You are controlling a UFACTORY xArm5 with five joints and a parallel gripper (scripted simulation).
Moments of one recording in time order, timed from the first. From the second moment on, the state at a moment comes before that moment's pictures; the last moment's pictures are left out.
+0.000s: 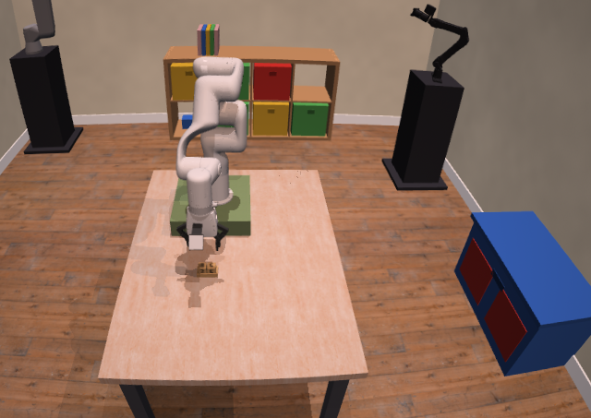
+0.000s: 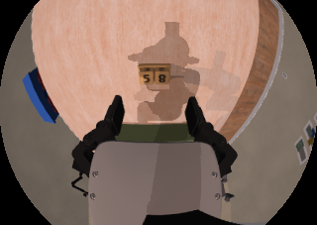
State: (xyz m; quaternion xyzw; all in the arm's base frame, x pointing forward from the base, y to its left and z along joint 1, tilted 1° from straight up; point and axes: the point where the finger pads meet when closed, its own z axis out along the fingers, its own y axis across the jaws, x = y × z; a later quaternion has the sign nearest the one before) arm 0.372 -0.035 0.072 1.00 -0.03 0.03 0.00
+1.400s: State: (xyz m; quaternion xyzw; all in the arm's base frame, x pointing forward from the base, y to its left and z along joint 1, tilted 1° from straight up) arm 0.328 -0.061 0.068 0.97 0.24 0.00 0.00
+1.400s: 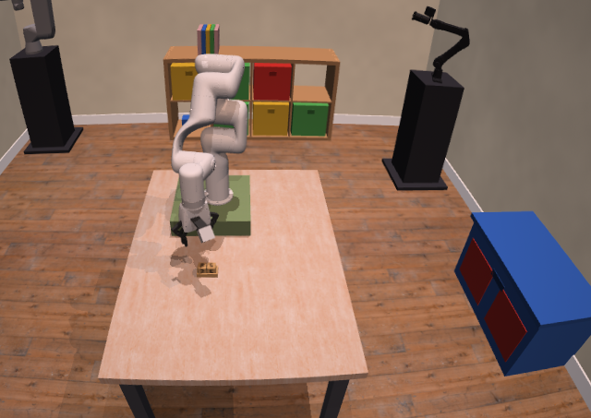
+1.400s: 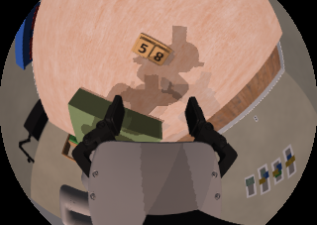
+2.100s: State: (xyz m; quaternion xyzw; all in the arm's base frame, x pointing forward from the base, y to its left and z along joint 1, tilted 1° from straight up) arm 0.288 -0.089 0.058 0.84 0.54 0.00 0.00
